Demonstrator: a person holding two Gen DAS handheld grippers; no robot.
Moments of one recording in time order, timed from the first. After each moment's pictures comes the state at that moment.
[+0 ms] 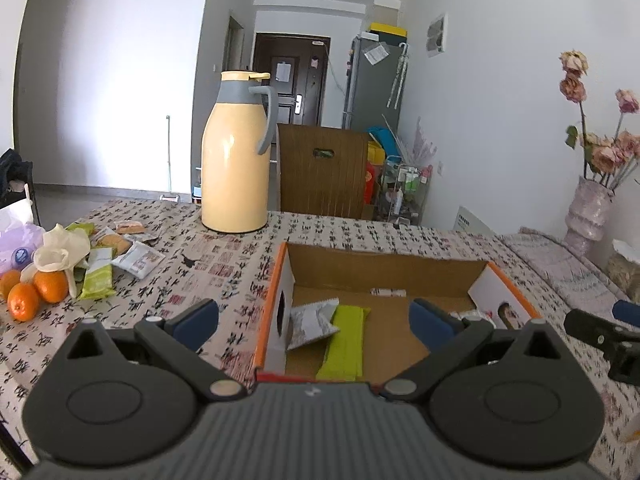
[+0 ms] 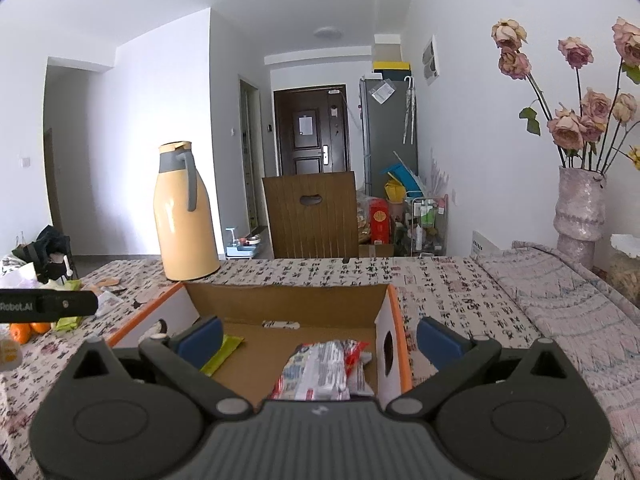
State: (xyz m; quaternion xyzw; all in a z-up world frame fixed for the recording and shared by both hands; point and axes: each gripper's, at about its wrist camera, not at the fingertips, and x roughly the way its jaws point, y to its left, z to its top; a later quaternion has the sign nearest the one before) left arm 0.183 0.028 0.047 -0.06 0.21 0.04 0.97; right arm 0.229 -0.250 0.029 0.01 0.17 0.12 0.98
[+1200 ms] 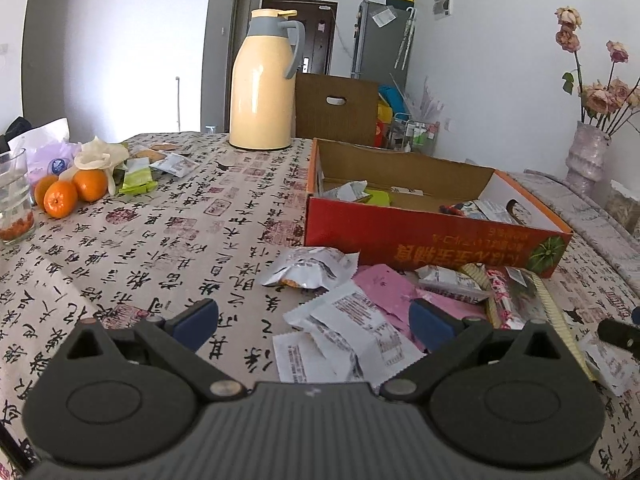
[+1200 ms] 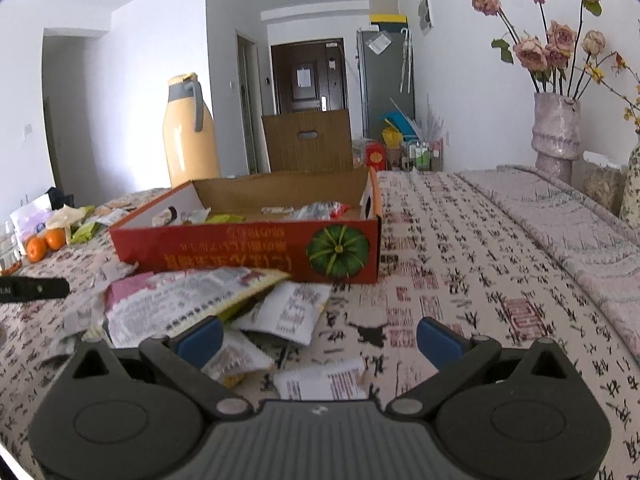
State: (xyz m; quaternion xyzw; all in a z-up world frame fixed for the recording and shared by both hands) left arm 0.095 0.047 -0.026 -0.06 0.27 0.04 0.96; right arm 0.133 -0.281 -0.047 0.01 0.25 0.12 0.96
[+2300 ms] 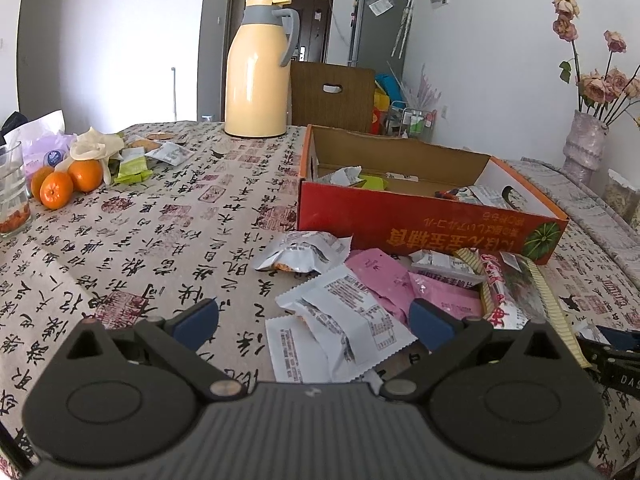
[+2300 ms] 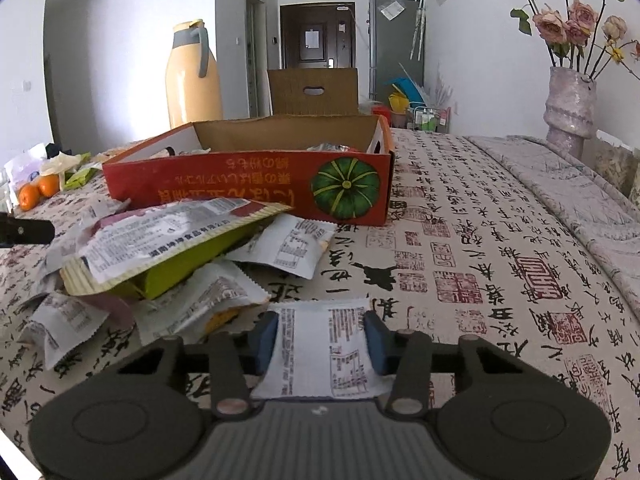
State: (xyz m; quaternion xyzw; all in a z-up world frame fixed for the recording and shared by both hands) left arm 0.093 0.043 -0.029 -0.06 0.28 0.04 0.96; right arm 0.137 -0.271 -0.075 -0.02 0.30 0.12 0.94
